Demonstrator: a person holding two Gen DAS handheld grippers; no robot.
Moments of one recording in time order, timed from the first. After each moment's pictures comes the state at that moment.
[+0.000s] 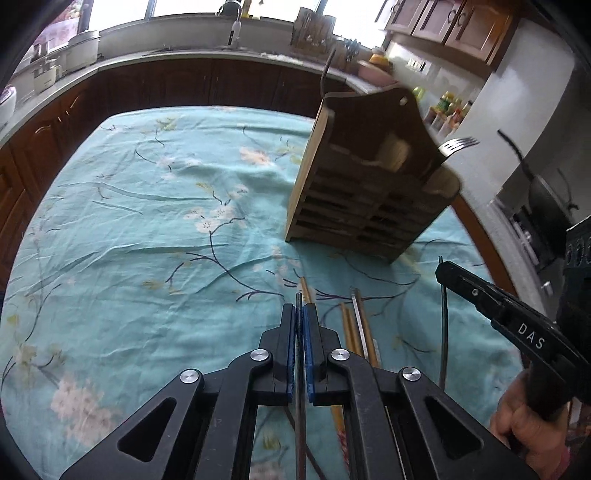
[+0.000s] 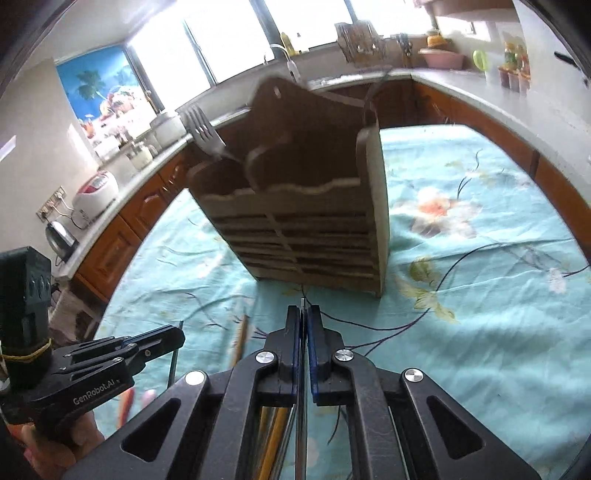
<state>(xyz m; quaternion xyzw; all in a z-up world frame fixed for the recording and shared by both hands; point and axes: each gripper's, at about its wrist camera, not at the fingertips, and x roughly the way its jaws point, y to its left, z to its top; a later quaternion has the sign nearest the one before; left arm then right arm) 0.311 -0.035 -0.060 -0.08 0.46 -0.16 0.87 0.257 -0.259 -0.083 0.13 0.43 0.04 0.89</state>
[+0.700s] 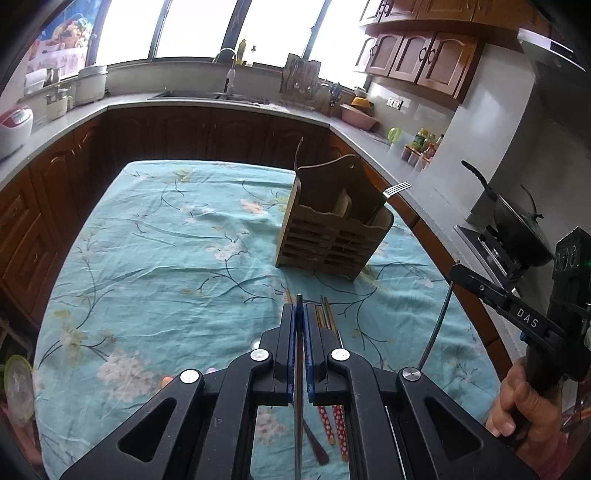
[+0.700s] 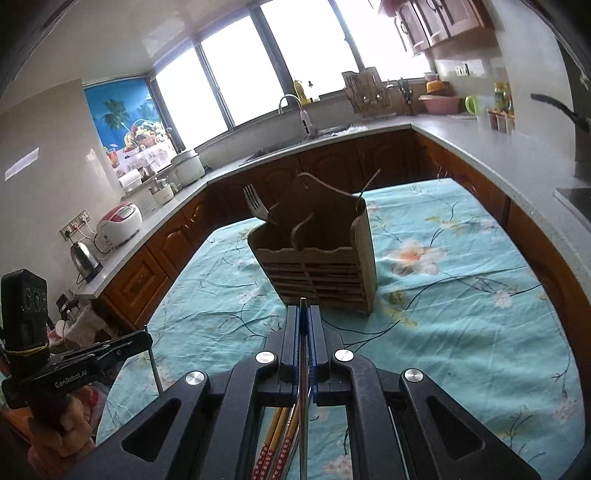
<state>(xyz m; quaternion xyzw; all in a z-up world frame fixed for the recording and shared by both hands) 0.201 0.003 0.023 -0.08 0.38 -0.17 0.90 0.194 -0.244 -0.012 0.13 0.35 0.05 0.93</state>
